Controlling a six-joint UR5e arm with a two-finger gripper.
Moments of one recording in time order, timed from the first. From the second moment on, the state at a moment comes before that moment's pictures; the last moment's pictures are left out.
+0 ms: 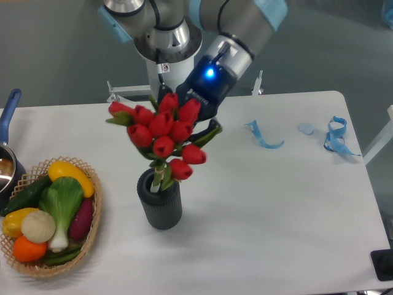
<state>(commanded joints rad) 2.72 -1.61 -1.80 -0.80 0.42 0.93</state>
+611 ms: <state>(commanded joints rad) 2.77 -1.61 -1.74 -0.81 0.40 0.81</state>
